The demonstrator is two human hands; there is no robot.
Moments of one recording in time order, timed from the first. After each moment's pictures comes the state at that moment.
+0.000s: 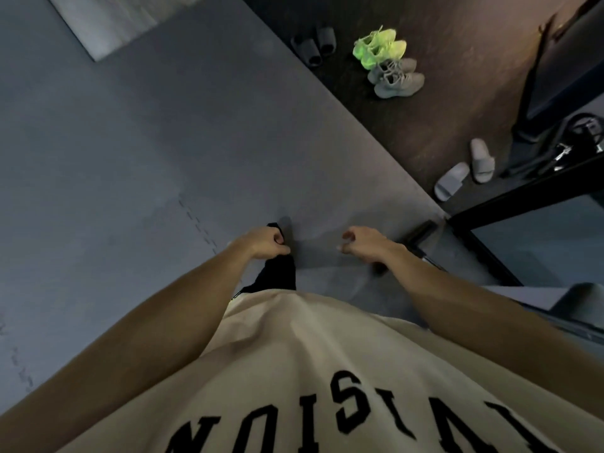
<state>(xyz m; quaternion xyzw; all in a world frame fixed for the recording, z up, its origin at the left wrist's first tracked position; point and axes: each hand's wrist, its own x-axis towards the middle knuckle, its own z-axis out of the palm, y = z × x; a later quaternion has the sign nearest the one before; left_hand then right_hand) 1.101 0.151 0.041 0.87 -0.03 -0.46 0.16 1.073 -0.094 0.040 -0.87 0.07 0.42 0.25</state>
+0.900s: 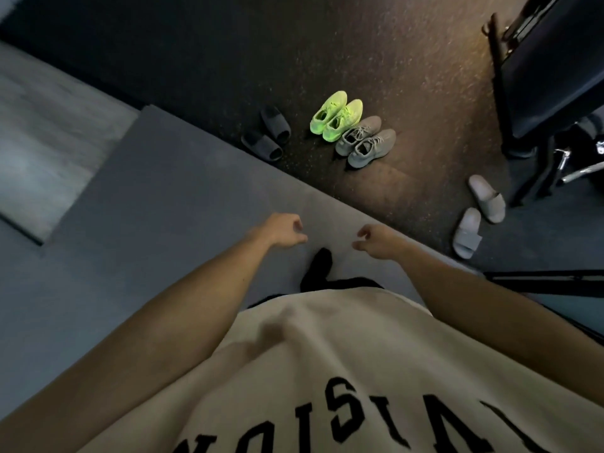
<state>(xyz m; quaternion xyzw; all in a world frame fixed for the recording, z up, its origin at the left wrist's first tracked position) 1.735 0.021 0.043 0.87 -0.24 -0.42 0.05 1.608 -0.177 0.019 -0.81 0.29 0.36 0.35</state>
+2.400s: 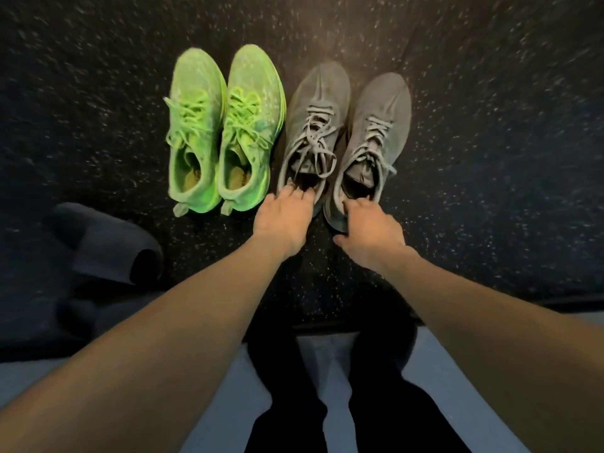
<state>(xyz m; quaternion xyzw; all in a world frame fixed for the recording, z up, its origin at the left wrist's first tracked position) 2.167 -0.426 -0.611 0.71 -0.59 -0.30 -0.23 2.032 -0.475 -0.603 -0.76 0.47 0.30 0.32</state>
